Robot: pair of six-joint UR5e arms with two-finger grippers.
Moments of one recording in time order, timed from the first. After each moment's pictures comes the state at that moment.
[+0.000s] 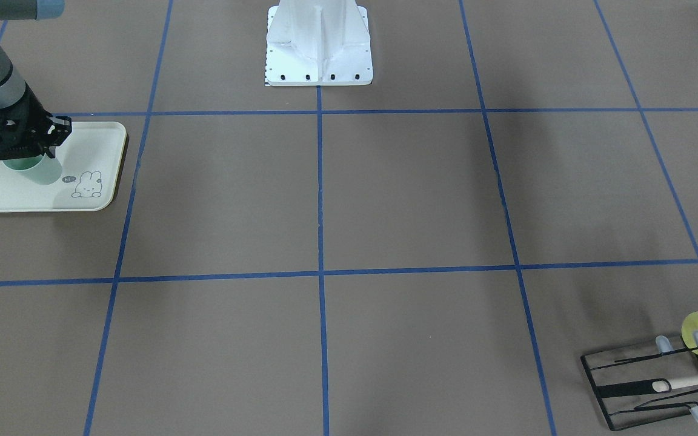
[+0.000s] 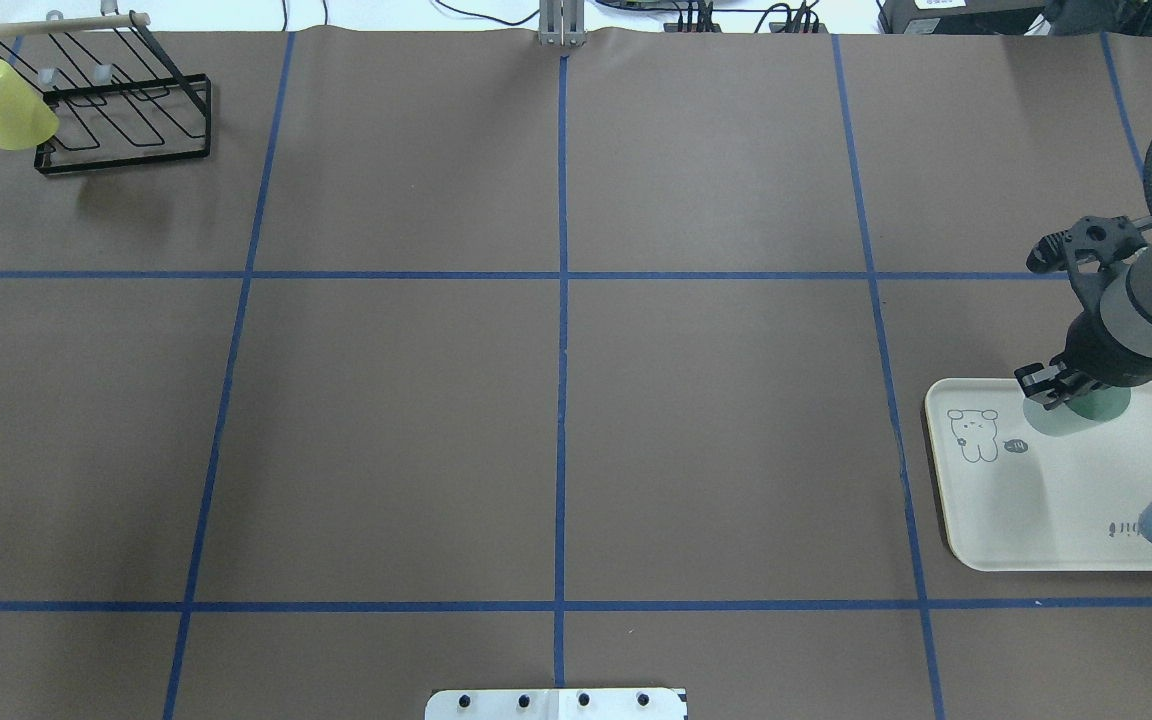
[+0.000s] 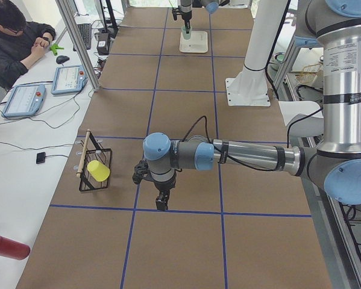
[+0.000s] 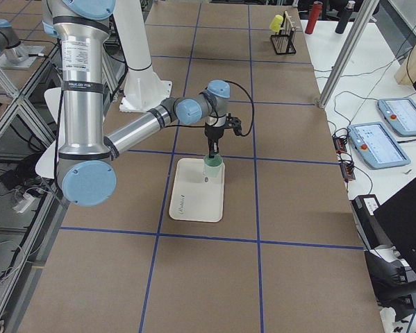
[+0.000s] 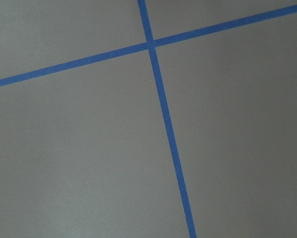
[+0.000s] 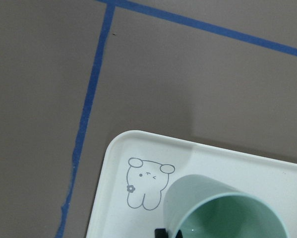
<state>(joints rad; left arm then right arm) -1.48 -1.46 -1.77 -1.49 -2.27 0.15 0.85 -1.60 2.09 -1.70 2.05 0.59</state>
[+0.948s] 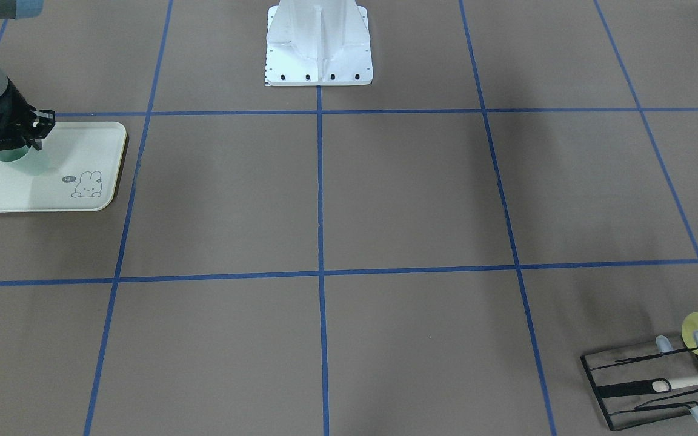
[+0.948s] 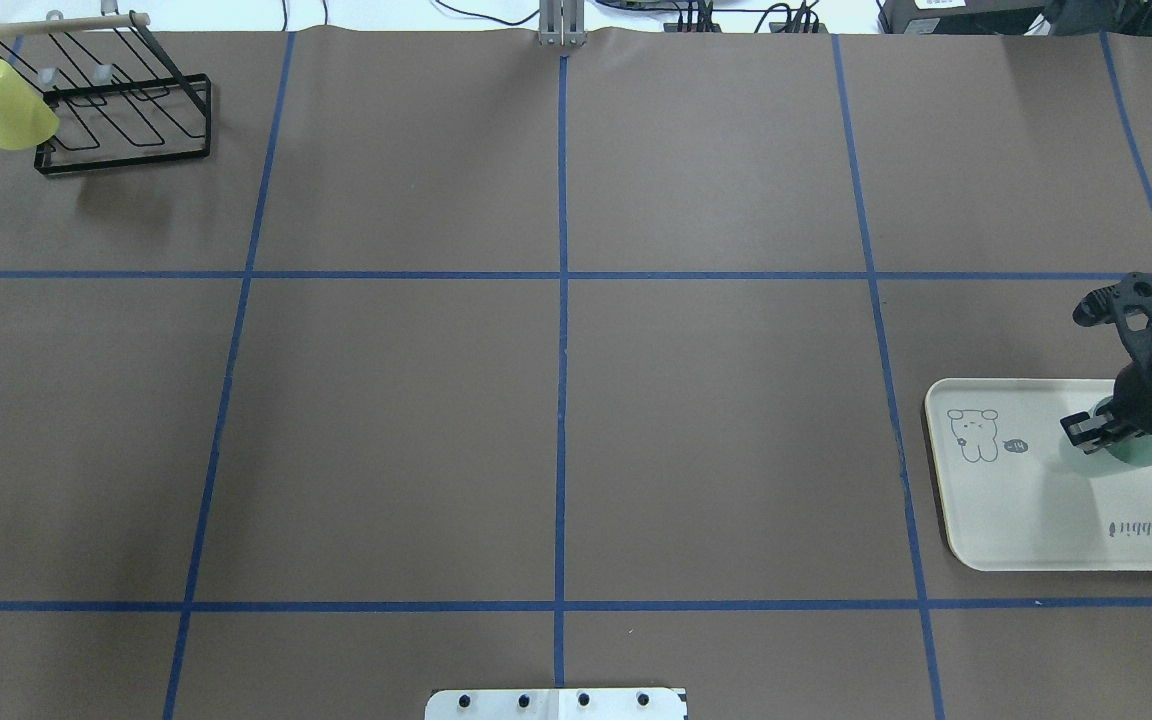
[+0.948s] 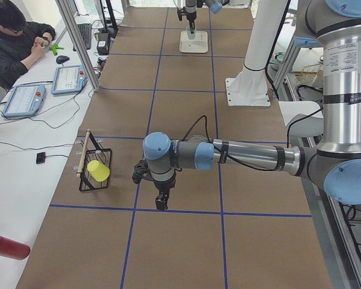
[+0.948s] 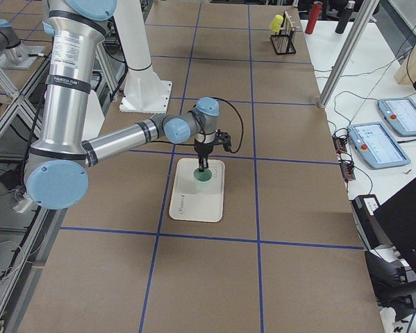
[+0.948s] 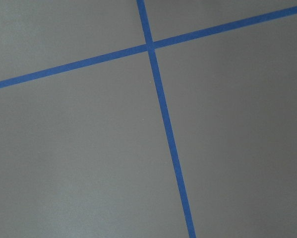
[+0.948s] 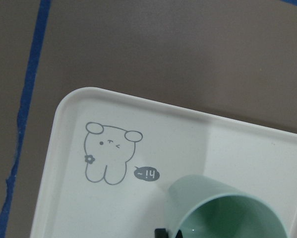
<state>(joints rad) -1.48 -1.46 -1.77 -1.49 -2.27 0.15 0.83 -1.76 2.07 -1.49 2.06 0.61</state>
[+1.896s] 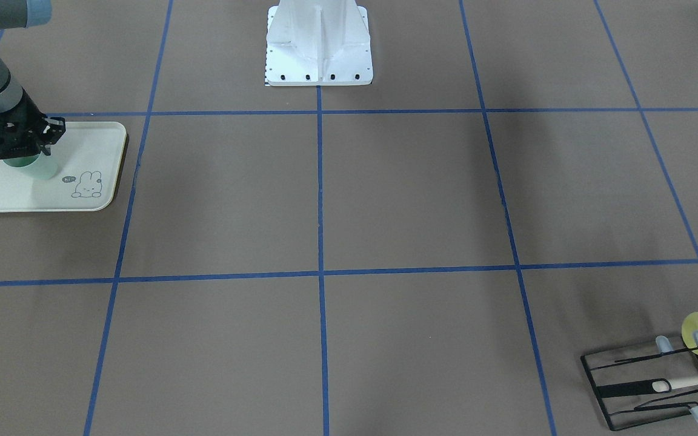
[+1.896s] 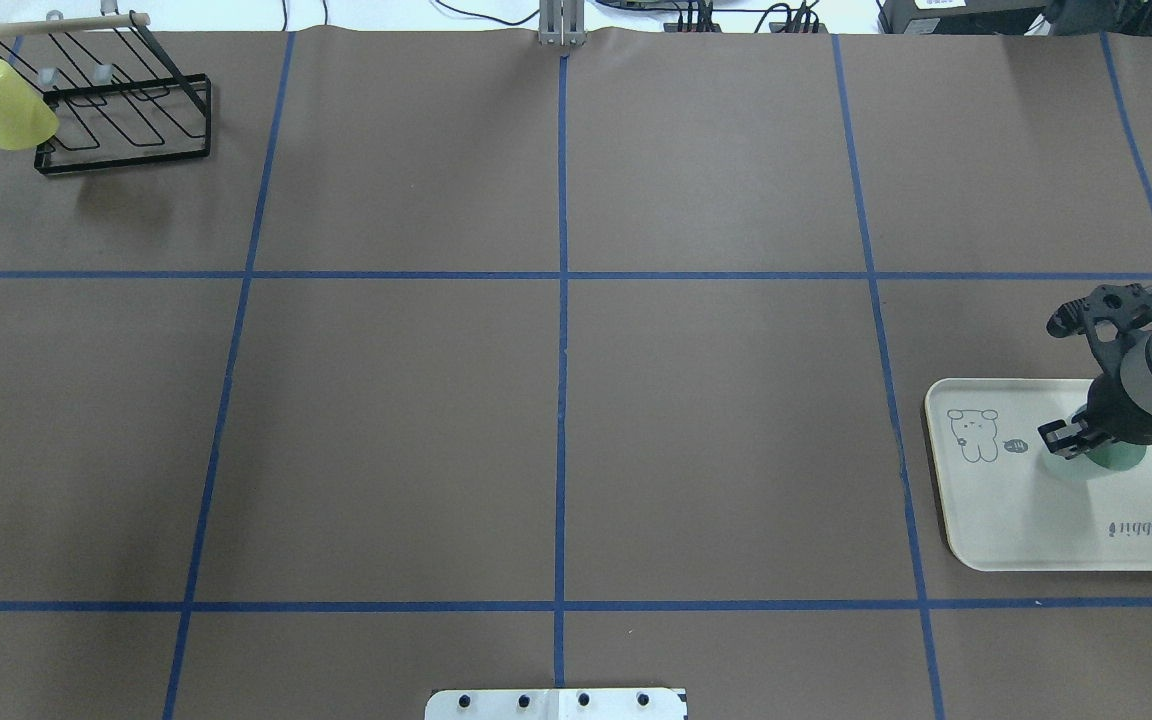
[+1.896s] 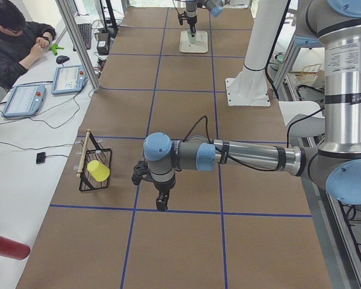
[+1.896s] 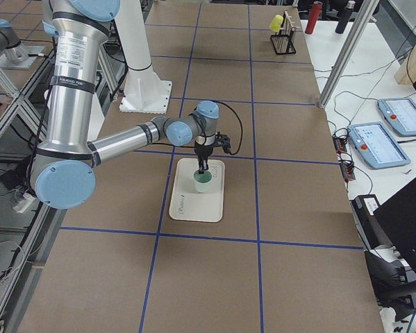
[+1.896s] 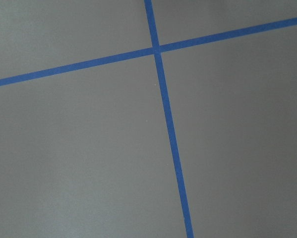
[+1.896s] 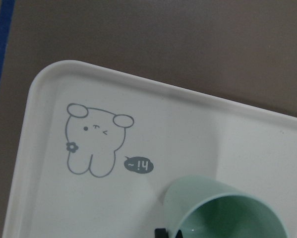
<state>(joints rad) -1.50 -1.46 -1.77 -1.50 -2.28 0.12 0.79 -1.73 2.03 -1.48 2.03 0.62</state>
